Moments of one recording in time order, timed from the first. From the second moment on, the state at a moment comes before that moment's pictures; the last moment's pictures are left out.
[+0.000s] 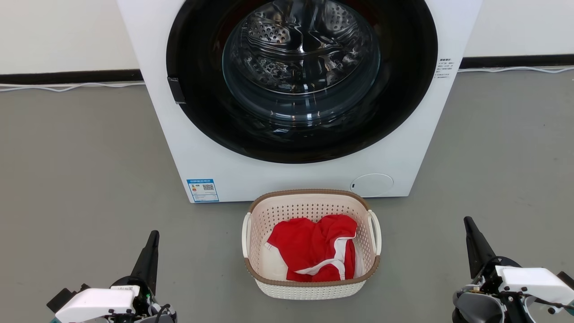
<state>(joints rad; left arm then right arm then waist) -0.05 0.04 0.08 0.27 -1.61 -0.12 0.11 -0.09 -0.04 -0.13 0.28 1.60 0.12 0.11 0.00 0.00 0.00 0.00</state>
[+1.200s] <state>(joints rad) -0.05 0.04 0.08 0.27 -1.61 -0.12 0.11 -0.09 -0.04 -0.13 0.28 1.60 0.12 0.11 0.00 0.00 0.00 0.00</state>
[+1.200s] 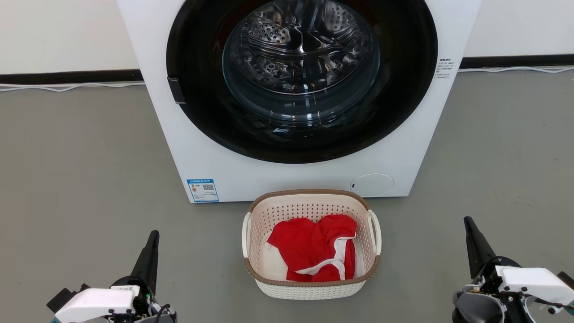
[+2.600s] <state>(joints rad) -0.05 0.04 0.08 0.27 -1.61 -0.12 0.11 -0.09 -0.04 -0.13 0.28 1.60 0.12 0.11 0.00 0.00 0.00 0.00</state>
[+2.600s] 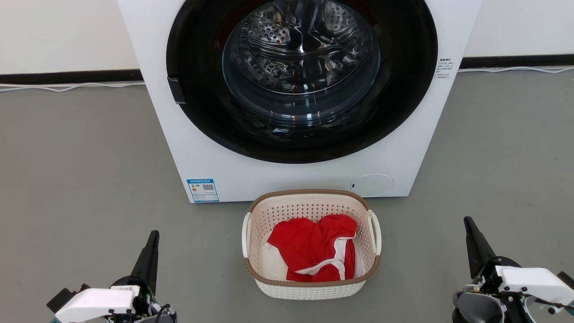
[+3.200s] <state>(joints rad) -0.01 0.03 0.07 0.31 -1.61 -0.12 0.09 -0.05 -0.03 -0.12 0.31 1.60 0.12 0.09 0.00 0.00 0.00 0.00</state>
